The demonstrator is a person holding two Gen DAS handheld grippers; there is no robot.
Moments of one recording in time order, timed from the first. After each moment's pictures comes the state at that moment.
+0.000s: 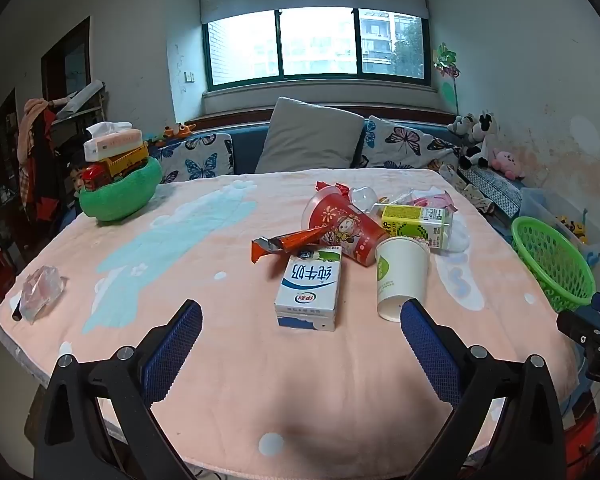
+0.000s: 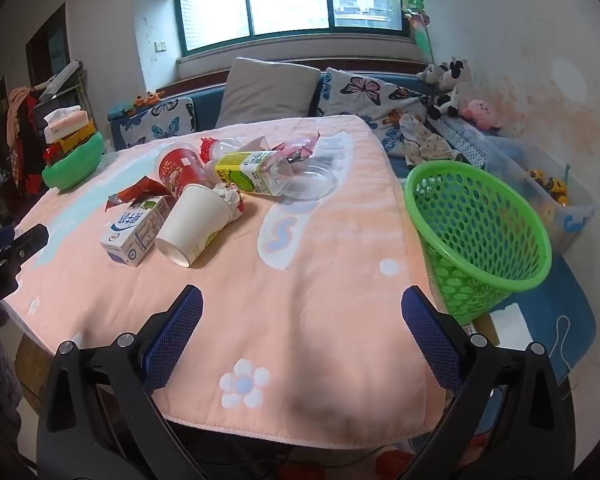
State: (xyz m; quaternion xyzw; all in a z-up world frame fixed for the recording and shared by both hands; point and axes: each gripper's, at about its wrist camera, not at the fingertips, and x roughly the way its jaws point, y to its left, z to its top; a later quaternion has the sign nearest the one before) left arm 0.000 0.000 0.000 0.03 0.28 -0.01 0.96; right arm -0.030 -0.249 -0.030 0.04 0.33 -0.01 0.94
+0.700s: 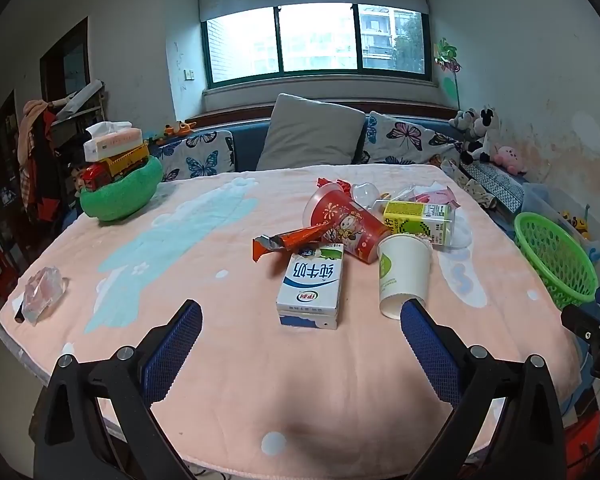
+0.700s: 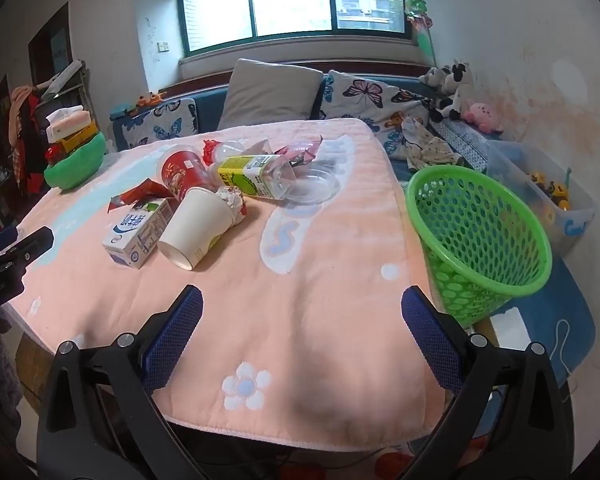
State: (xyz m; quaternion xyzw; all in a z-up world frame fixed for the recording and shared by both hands) left arm 0.002 -0.004 -0.003 0.04 0.28 -0.01 0.96; right arm -0.029 -0.248 -0.026 0.04 0.33 0.00 0.94
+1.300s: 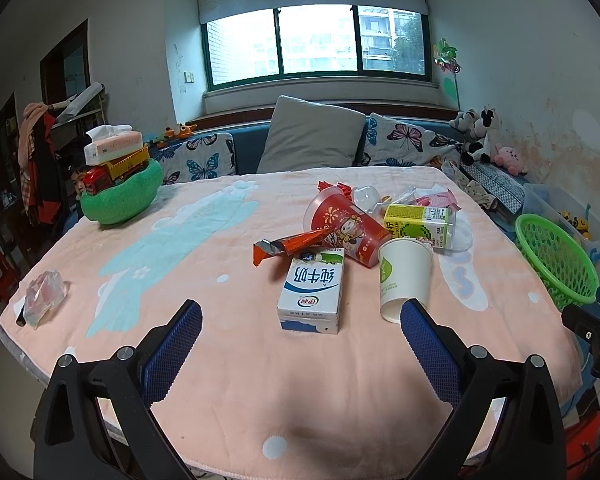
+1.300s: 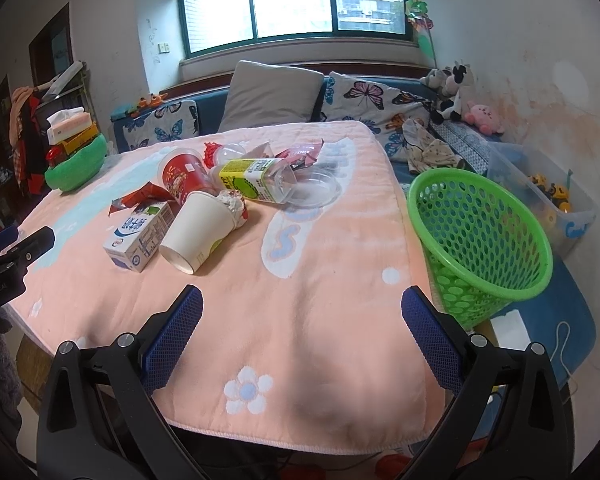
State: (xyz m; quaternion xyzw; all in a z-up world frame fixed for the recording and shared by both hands) left arm 0.004 -0.005 -0.001 0.05 0.28 0.00 0.96; right arm -0.027 -0.247 -0.021 0.04 0.33 0.00 0.94
